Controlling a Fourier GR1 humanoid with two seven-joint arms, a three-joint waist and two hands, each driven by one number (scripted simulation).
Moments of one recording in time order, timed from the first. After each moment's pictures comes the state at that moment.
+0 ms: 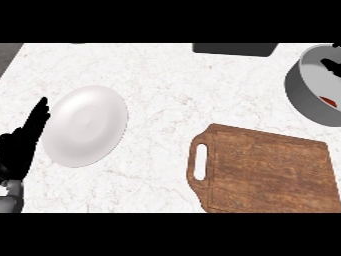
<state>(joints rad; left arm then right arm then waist) -0.06 0.35 0.02 -1.50 -0.04 0.08 0.12 -1.01 -0.70 -0.10 -0.32 0.58 -0.04 -0.58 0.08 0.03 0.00</state>
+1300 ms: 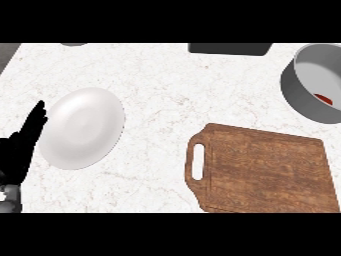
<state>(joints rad) -0.03 0.34 0.04 -1.52 -0.04 0.08 0.13 -1.07 -0.83 -0.43 -0.11 0.25 0.42 -0.70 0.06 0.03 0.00</state>
